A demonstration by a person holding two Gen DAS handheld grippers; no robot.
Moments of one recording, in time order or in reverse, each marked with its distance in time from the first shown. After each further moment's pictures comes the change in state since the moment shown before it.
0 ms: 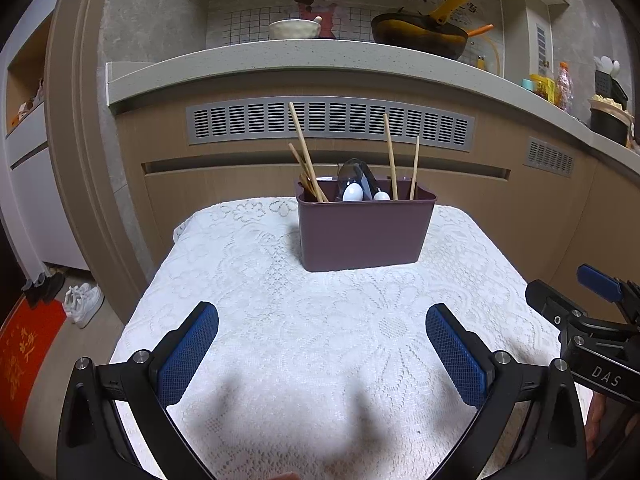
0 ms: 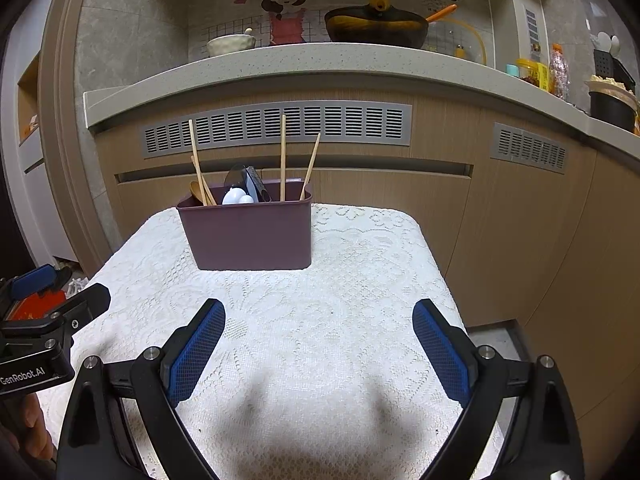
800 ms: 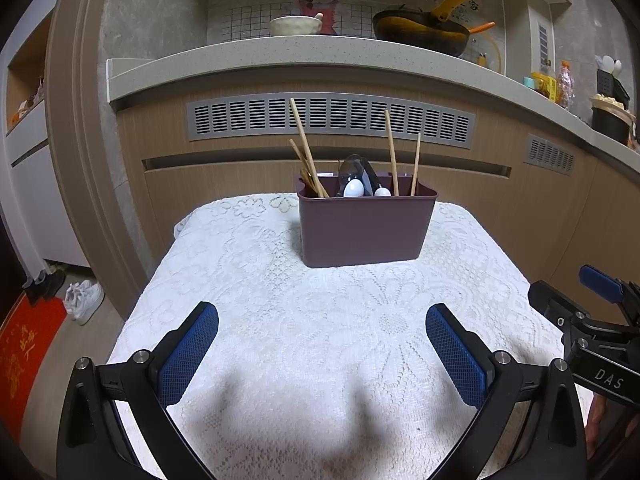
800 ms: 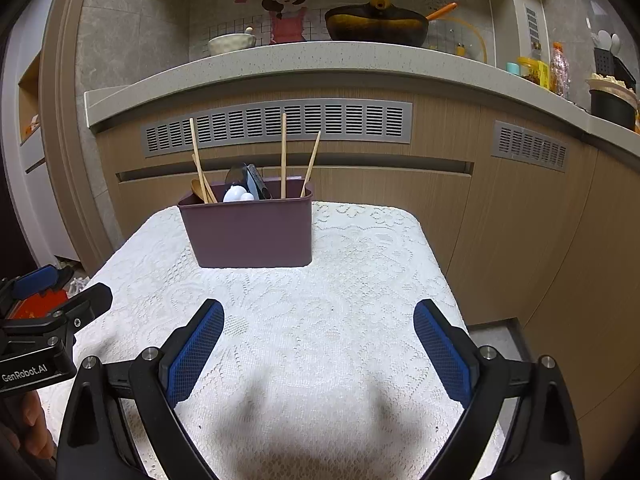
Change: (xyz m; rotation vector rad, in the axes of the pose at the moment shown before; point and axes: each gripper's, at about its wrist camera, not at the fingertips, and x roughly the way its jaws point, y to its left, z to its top) left arm 0.001 -0.001 -0.002 -0.001 0.013 0.002; right arm 0.000 -0.001 -0.002 -0.004 0.005 0.007
